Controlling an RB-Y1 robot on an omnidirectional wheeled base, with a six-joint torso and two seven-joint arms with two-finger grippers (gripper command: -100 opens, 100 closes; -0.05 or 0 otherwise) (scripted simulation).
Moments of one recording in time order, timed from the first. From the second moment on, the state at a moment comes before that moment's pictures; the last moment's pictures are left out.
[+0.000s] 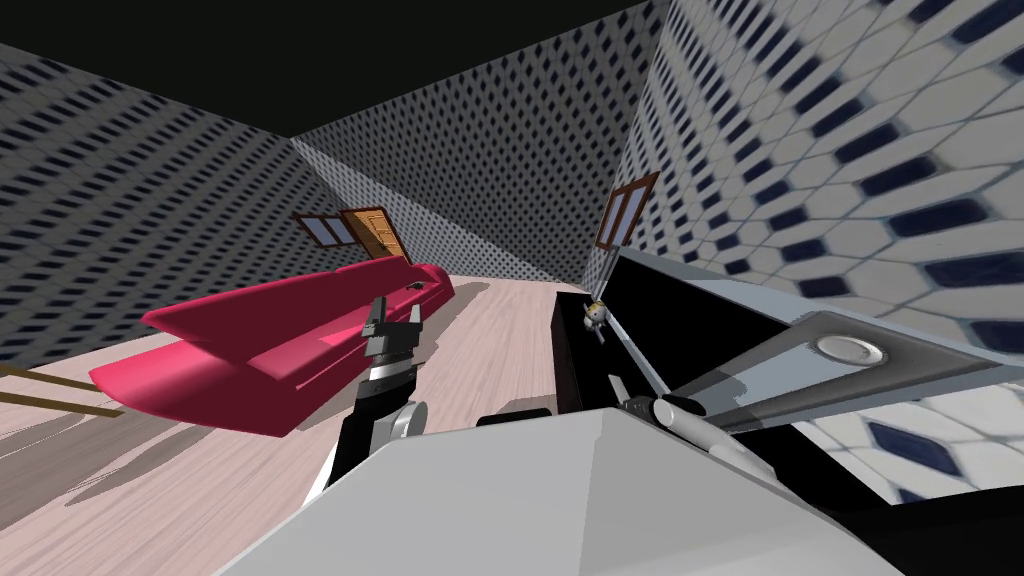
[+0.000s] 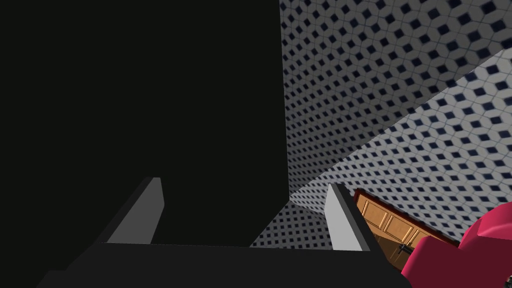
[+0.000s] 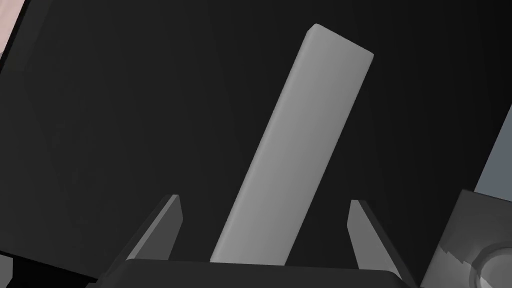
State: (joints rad) left arm 0.51 0.02 0.00 -2.30 0.05 -0.44 0.17; right arm 0.26 -0.64 -0.03 -0.98 -0.96 0.48 -0.80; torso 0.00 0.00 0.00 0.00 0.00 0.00
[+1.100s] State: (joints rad) left arm 0.51 0.02 0.00 -2.30 0.05 -0.44 0.17; right arm 0.15 -0.67 -0.06 -0.67 -1.04 0.71 -0.99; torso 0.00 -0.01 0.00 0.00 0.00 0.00
